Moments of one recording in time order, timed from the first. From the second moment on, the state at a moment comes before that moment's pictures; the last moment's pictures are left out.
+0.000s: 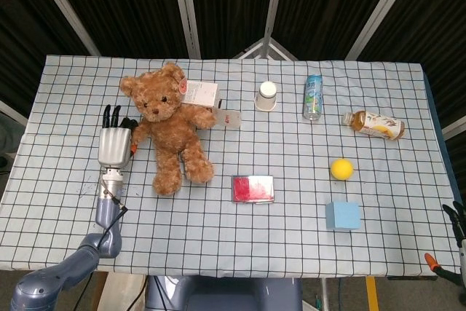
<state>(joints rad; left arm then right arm) -0.70 -2.05 -0.29 -0.52 1.27 1.30 0.18 -0.12 -0.91 -0.01 -1.83 -1.47 1.55 0.00</state>
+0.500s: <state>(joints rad) -0.75 -2.07 -0.30 -0.58 1.31 1.37 0.21 -0.12 -0.91 -0.01 -1.84 -1.47 1.55 0.00</state>
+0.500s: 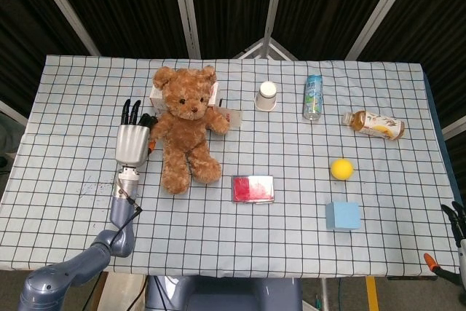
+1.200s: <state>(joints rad) -0.71 -2.09 -0.29 -0.47 1.29 1.32 0.19 -0.12 -0.91 -0.01 -1.84 -1.48 1.55 -0.01</state>
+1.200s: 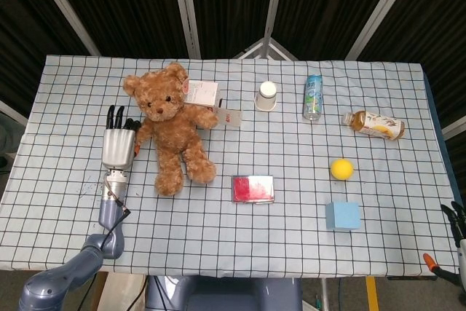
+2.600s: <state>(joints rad) -0.71 -2.05 -0.28 -0.51 1.30 1.32 0.21 -0.12 -0.91 -0.02 -1.85 -1.47 1.54 -0.01</state>
